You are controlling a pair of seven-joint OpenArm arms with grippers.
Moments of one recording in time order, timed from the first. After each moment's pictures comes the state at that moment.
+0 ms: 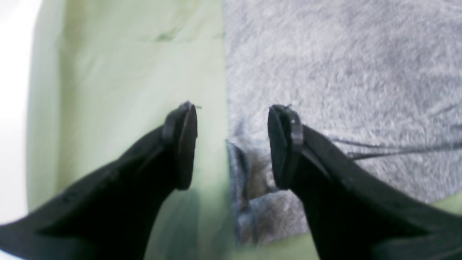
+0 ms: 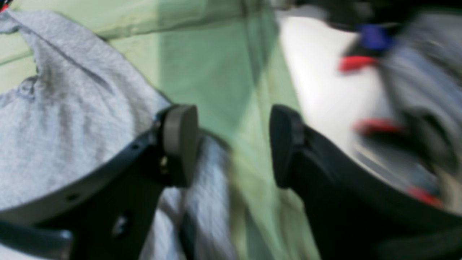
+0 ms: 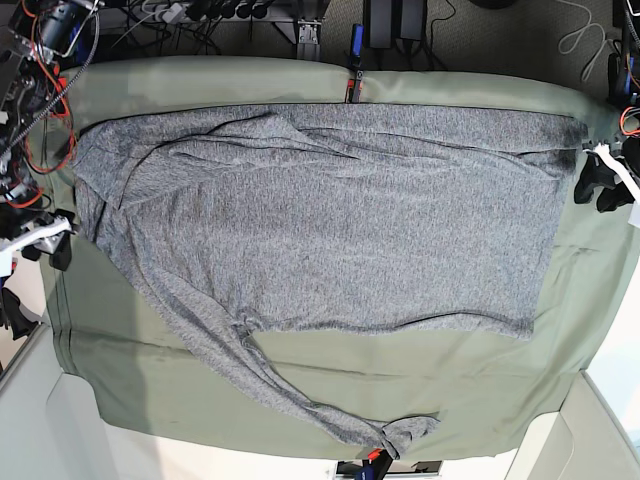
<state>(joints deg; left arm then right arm) 19.0 -35.3 -31.7 88.2 -39.5 -35.7 40.9 3.2 16.3 28.2 87.6 23.1 19.5 -43.3</state>
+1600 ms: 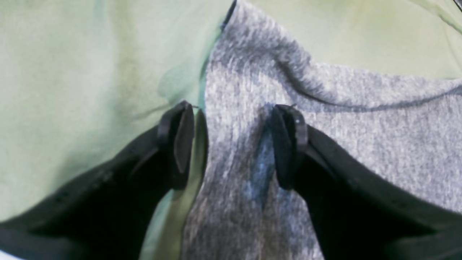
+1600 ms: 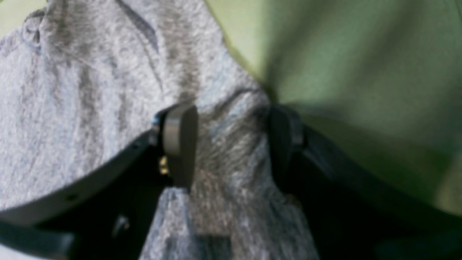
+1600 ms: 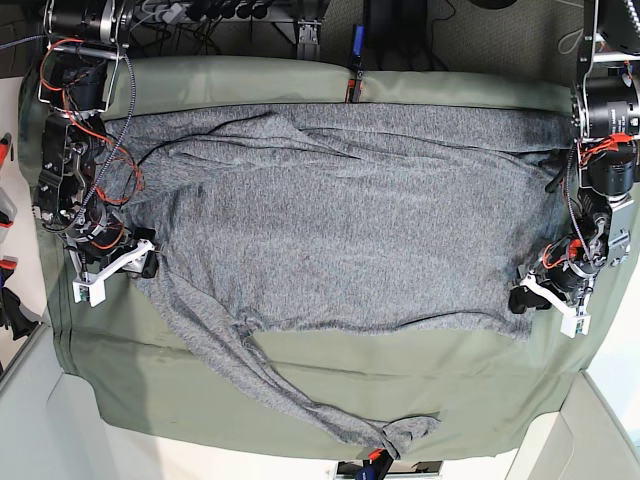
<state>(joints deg) -32.3 -28.6 0.4 26.8 -24.1 -33.6 14.8 14.6 13.1 10.6 64.1 19.0 18.2 -39.1</state>
